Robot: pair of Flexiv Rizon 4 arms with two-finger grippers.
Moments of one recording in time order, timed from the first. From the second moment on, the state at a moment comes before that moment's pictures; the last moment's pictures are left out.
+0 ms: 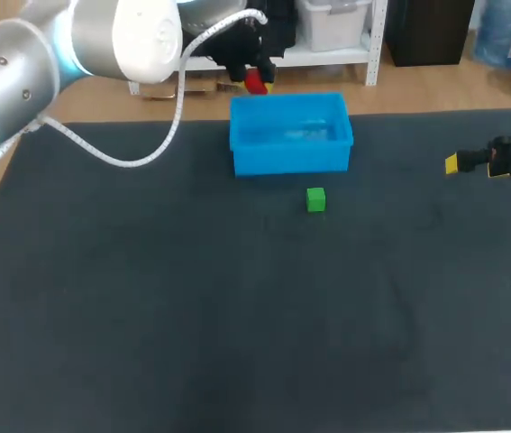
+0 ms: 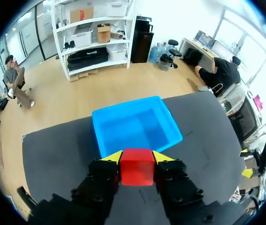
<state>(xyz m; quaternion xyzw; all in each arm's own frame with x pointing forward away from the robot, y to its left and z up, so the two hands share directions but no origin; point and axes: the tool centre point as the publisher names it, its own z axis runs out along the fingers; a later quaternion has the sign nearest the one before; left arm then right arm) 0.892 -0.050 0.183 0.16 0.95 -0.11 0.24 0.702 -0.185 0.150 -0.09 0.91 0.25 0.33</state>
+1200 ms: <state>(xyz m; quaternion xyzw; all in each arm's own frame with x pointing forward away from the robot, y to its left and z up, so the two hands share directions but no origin) 0.959 -0.074 0.170 0.16 0.94 -0.12 0.28 0.702 -0.185 0.150 -0.09 0.91 0.25 0.33</state>
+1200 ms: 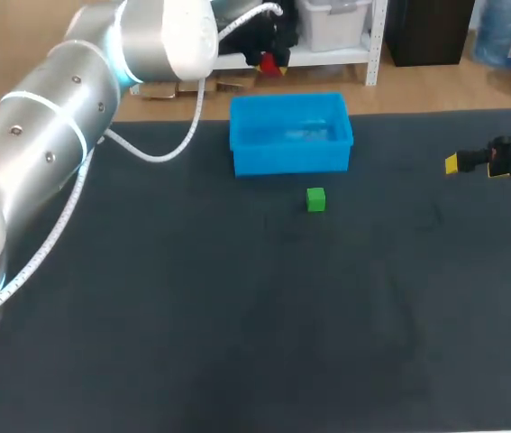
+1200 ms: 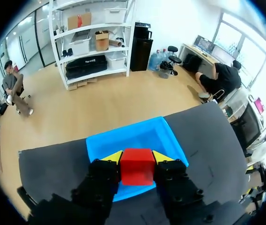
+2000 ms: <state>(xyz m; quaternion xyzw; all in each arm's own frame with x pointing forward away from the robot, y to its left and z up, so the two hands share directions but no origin) 0.970 -0.077 0.136 0.13 0.93 -0.15 0.30 0.702 -0.185 0.150 -0.09 0.91 0.25 0.33</state>
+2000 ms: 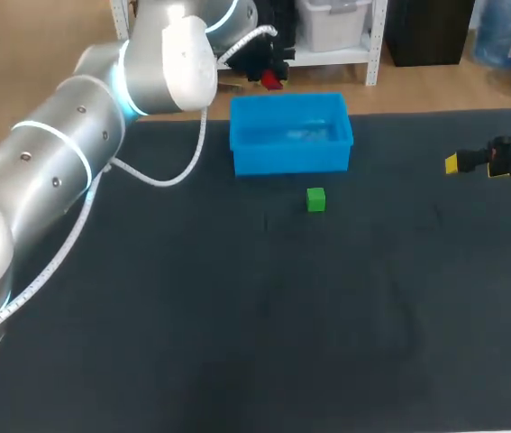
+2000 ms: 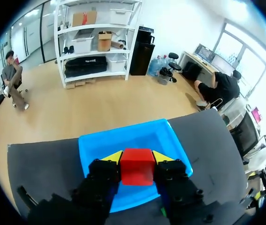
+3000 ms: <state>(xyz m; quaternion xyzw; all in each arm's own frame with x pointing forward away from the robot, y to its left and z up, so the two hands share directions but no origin) 0.973 -0.075 0.087 0.10 0.94 -0.16 0.29 0.702 -0.185 0.150 -0.09 0.91 0.25 0.33</state>
